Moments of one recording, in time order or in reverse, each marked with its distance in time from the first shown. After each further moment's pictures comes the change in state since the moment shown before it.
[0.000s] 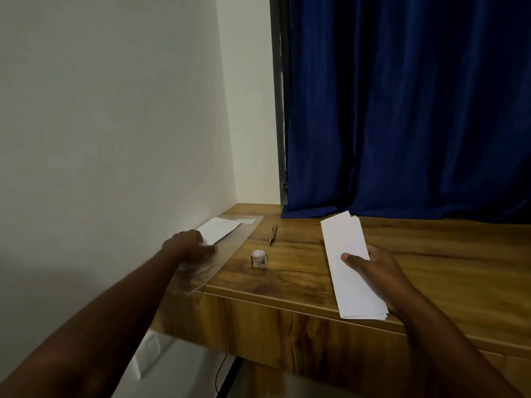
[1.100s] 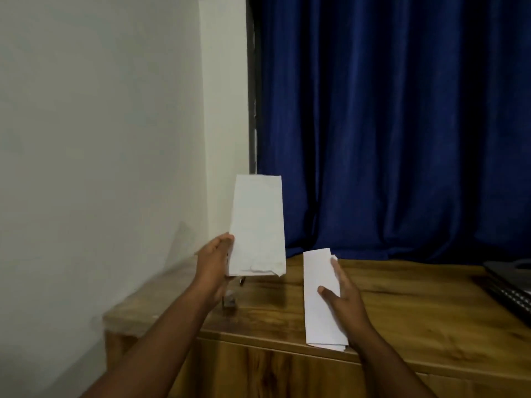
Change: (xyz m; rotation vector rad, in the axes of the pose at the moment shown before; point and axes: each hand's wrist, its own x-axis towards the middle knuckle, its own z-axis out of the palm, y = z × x) left_hand -0.106 0.159 -0.039 -1.811 0.083 0.138; right_hand -0.019 -0.012 -0.017 -0.022 0.165 -0.213
